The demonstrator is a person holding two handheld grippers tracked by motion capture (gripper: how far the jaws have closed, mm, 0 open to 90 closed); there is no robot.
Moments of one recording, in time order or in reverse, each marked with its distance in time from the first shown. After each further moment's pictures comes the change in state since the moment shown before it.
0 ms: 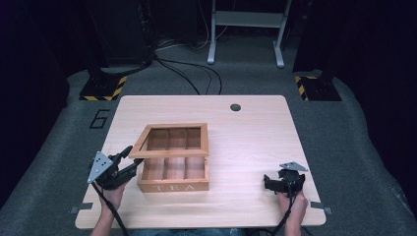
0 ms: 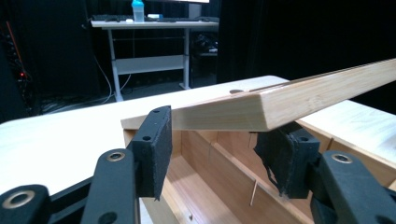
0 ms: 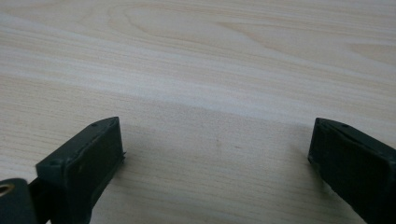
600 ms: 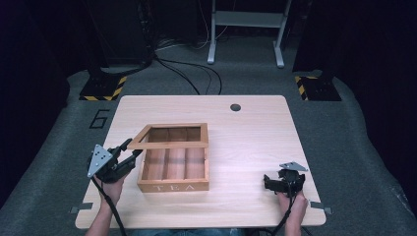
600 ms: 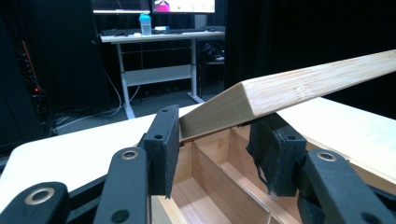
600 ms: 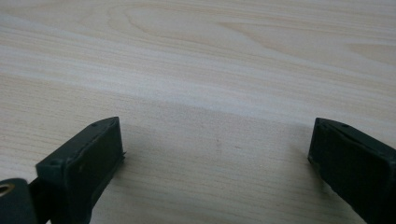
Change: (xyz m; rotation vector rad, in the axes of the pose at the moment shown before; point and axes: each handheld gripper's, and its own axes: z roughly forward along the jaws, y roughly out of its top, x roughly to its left) left arm 0.002 0.019 0.007 -0.024 0.038 0.041; right arm 0.000 0.000 0.000 -0.003 0.004 -0.004
